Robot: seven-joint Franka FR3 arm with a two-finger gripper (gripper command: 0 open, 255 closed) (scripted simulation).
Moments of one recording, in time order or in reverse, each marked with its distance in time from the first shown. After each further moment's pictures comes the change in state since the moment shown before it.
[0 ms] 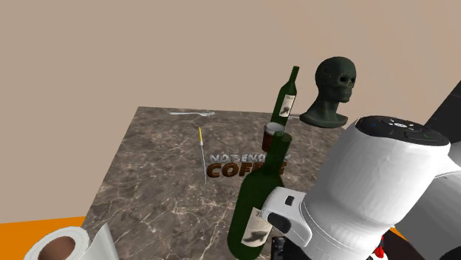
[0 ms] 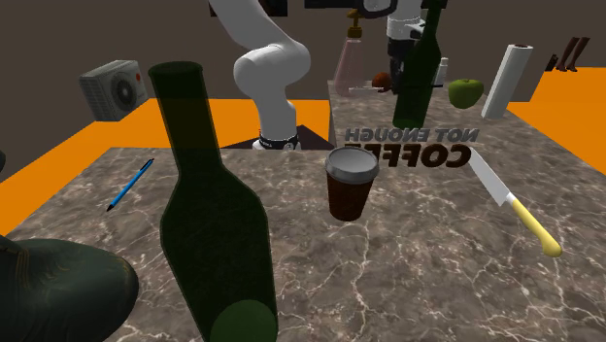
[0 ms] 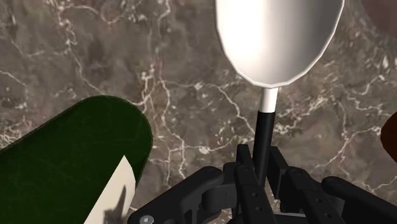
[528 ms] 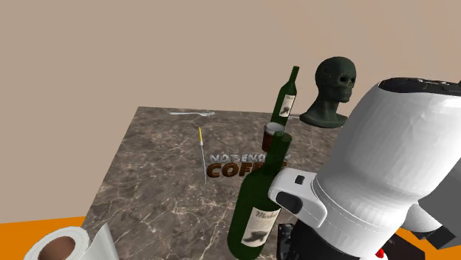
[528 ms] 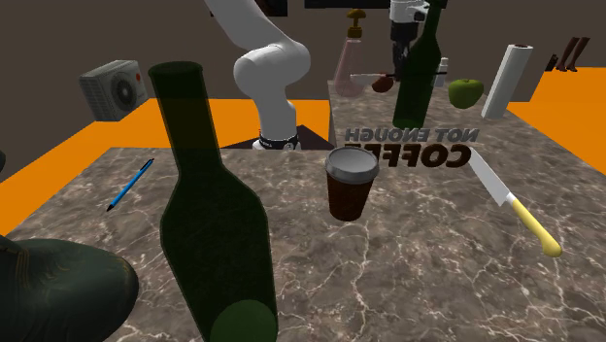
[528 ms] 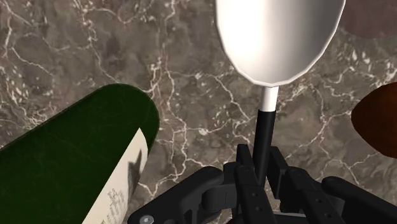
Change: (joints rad) arm 0.005 -0.051 -0.073 0.068 -0.052 -0.122 0.022
